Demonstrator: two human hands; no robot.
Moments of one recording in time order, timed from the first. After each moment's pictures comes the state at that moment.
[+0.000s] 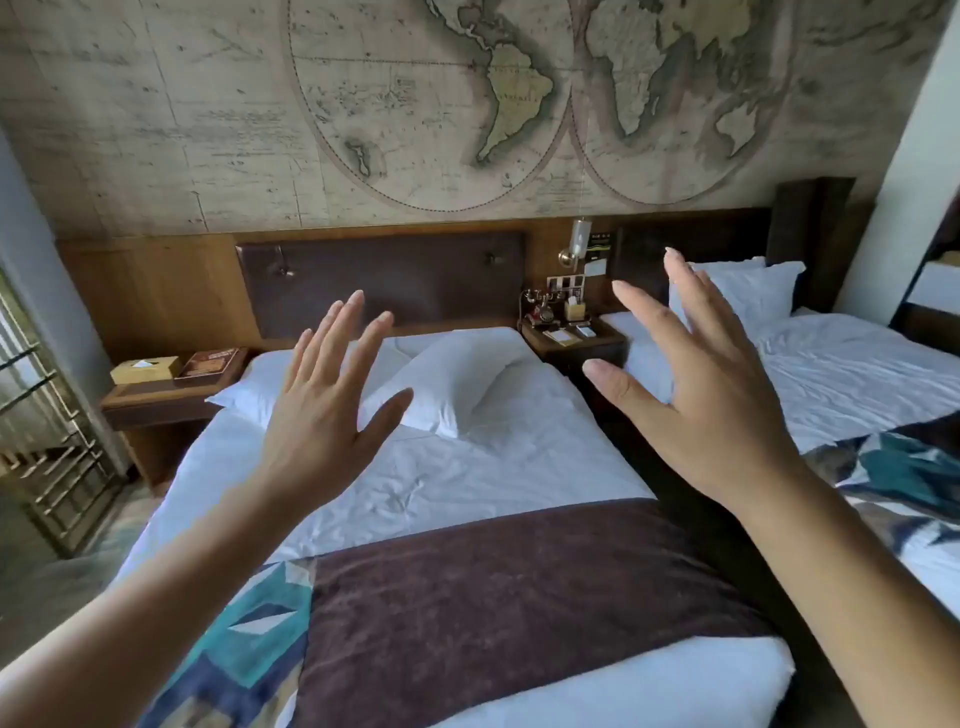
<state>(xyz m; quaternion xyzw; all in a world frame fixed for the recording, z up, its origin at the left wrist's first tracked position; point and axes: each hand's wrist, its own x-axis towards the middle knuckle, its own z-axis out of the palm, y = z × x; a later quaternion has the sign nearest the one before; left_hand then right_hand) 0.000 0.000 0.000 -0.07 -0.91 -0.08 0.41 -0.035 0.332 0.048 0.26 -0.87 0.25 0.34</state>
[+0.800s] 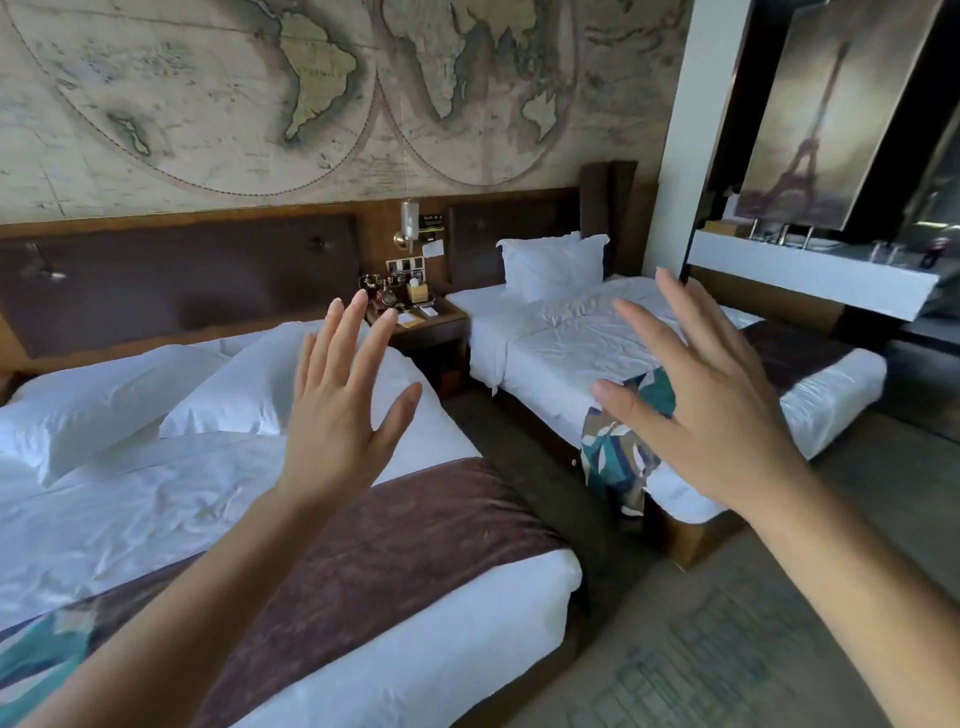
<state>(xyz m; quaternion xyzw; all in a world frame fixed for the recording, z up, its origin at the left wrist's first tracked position) -0.022 0.331 -0.028 -0.16 -0.89 -0.17 0.39 0.032 0.656 0.021 0.15 -0.92 0.13 0.35</state>
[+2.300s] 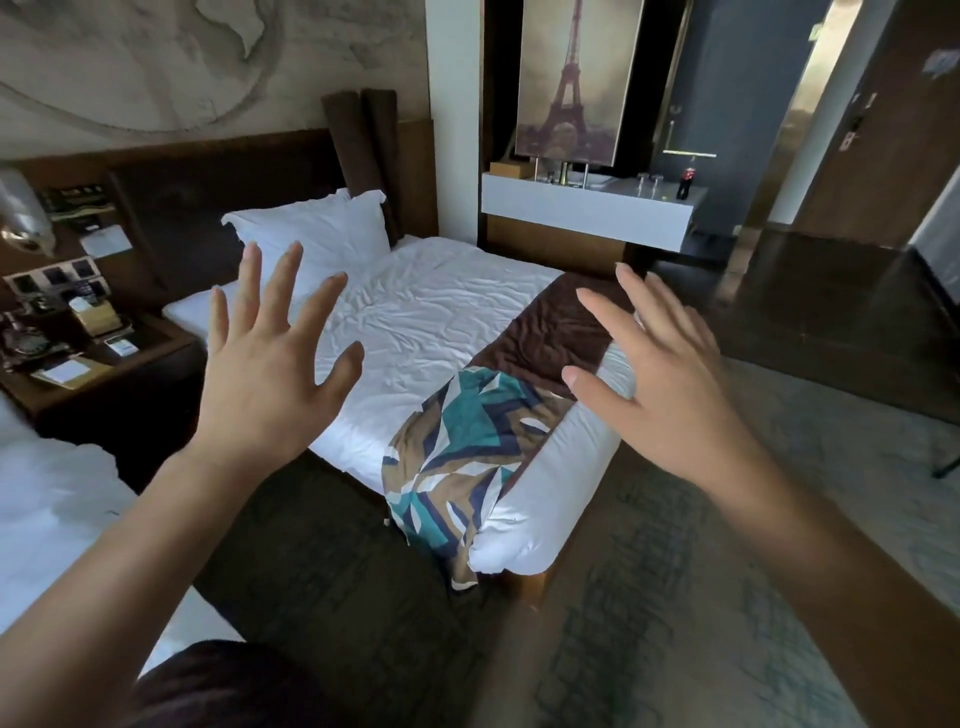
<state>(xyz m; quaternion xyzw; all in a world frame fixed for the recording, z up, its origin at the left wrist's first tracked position) -0.548 0.809 -0.043 -0.30 -0.89 -0.14 0.30 -0.379 1.109 -0.036 -0.07 -0.95 0.06 0.29</state>
